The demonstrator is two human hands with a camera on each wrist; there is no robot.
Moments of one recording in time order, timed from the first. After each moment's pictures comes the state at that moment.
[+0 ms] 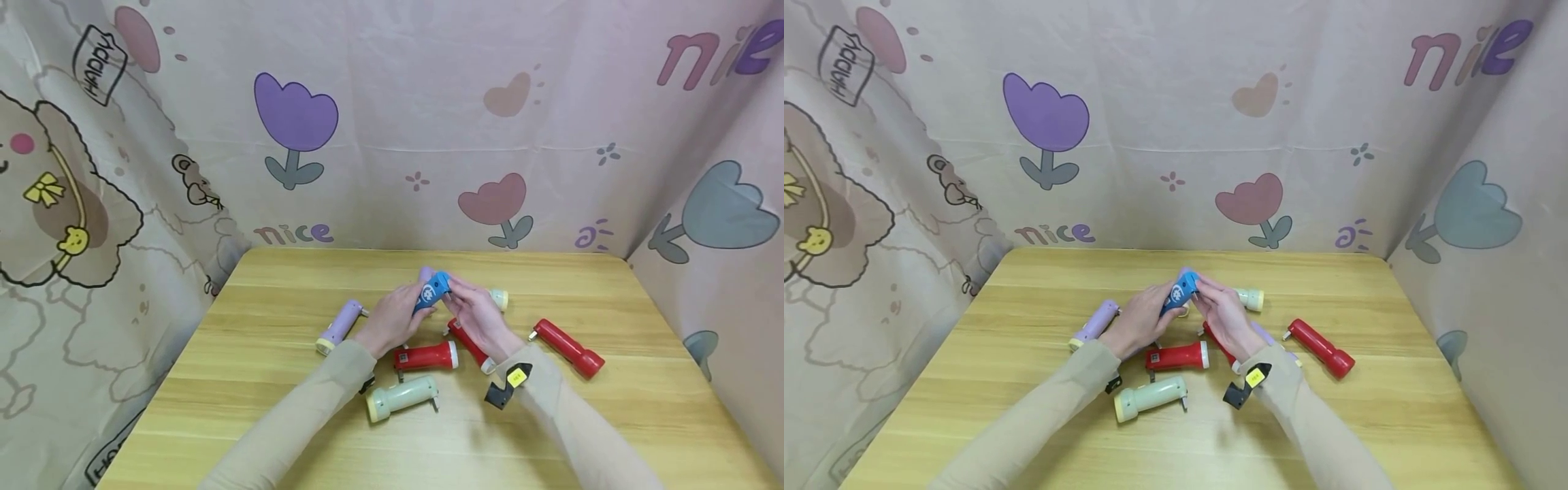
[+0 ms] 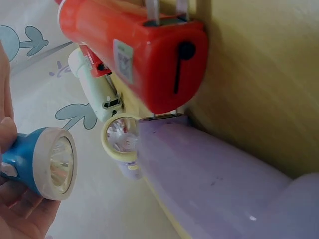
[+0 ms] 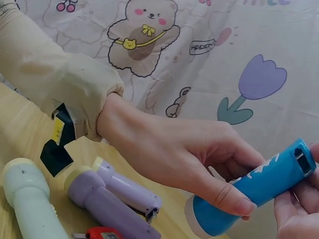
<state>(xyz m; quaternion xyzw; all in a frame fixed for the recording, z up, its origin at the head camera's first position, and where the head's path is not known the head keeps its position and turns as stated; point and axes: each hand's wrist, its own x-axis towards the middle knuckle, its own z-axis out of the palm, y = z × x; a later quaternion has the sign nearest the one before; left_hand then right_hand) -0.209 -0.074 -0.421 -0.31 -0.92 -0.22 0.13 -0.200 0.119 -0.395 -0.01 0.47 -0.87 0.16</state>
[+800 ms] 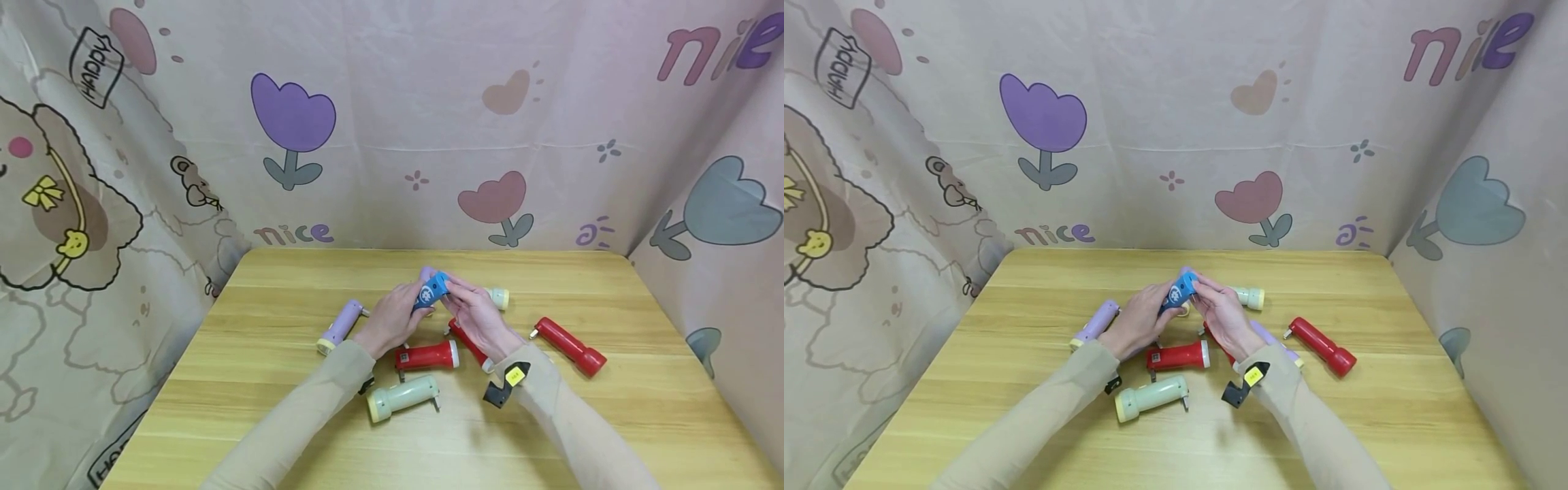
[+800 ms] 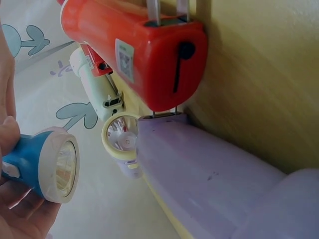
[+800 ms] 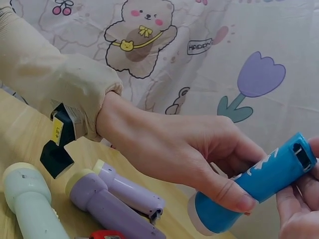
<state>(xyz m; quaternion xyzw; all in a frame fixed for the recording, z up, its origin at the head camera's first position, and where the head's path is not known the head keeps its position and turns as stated) -0.208 -0.075 -0.420 -0.31 -0.92 -0.23 0.12 -0.200 0.118 -0.399 -0.02 0.47 -0.87 0.16</state>
